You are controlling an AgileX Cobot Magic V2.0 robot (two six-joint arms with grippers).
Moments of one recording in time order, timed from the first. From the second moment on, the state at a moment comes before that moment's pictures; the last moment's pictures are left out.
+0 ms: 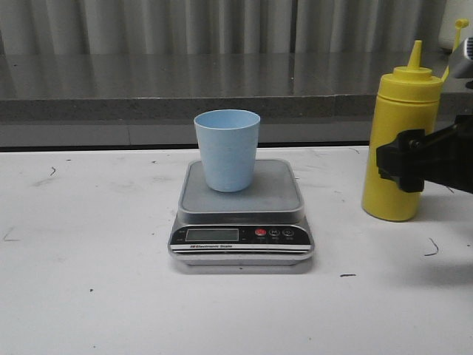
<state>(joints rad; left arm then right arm) -0.43 0.40 -0.72 -0.06 0.86 0.00 0.25 1.67 -0.36 0.13 -0.99 0.01</state>
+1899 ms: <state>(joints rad) -0.43 0.40 -0.72 -0.06 0.86 0.00 0.35 1.49 -1.10 -0.44 0.46 -0.41</state>
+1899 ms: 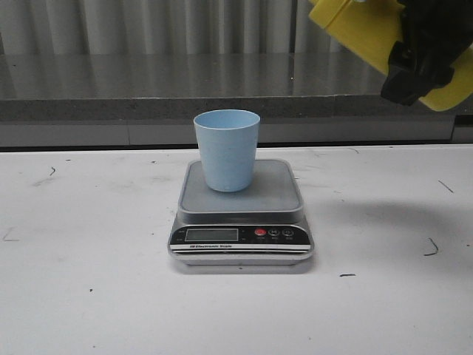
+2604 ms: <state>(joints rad) -0.43 0.40 -0.72 -0.06 0.86 0.00 0.54 1.71 -1.25 -1.02 0.70 -0.37</state>
